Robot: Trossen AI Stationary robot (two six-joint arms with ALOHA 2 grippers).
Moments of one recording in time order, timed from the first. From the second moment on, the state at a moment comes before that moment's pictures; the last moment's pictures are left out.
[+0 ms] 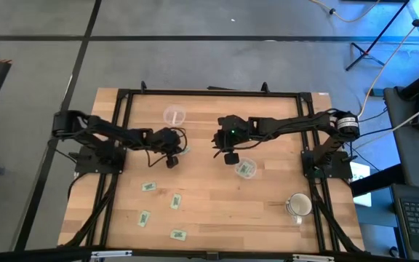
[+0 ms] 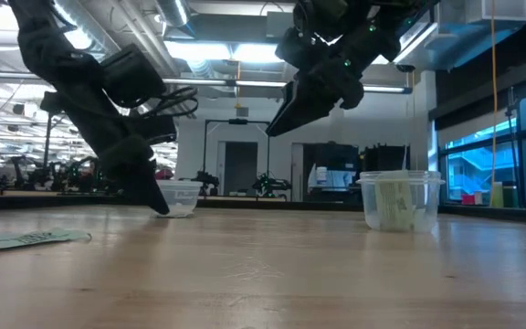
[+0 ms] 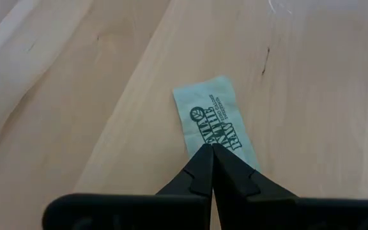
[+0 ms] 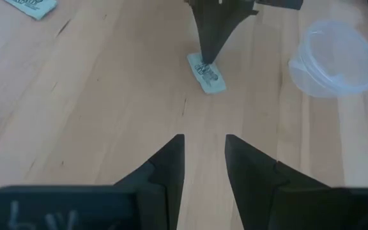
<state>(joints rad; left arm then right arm) 0.19 1.45 0.39 0.17 -0.06 -0.20 -0.12 1.69 1.11 -0.17 -0.07 -0.39</state>
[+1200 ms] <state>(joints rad) 0.18 1.58 0.42 0.36 -0.04 0.00 -0.08 2.02 1.19 0.15 0.05 -0.89</state>
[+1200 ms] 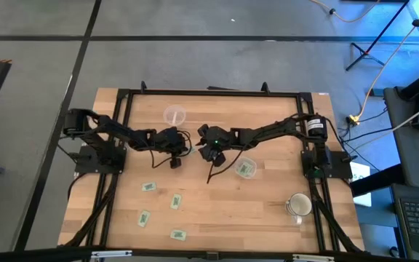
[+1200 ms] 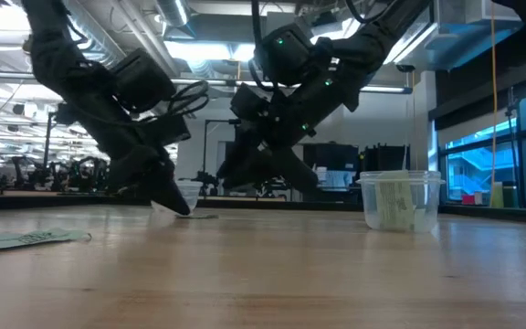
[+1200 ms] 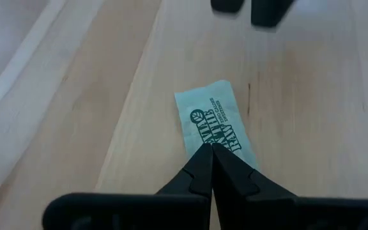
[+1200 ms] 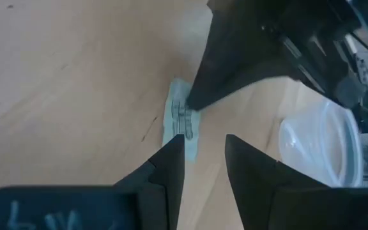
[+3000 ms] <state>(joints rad) 0.18 1.69 0.52 0.36 0.03 0.07 -0.08 2.10 1.19 0.08 0.12 -0.86</state>
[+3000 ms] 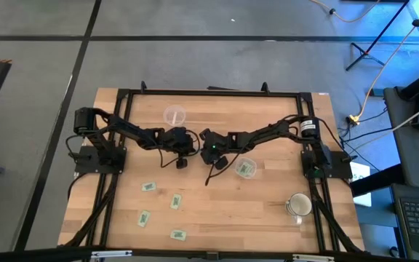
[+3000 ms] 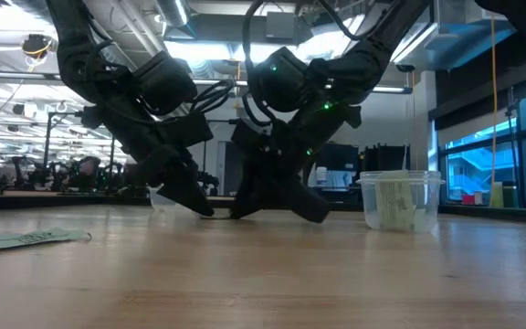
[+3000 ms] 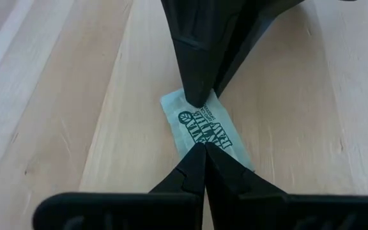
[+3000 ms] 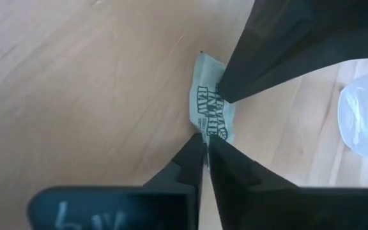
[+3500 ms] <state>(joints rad) 0.17 1.62 0.51 0.34 -0.04 0.15 -0.04 2.10 1.19 0.07 0.25 -0.87</state>
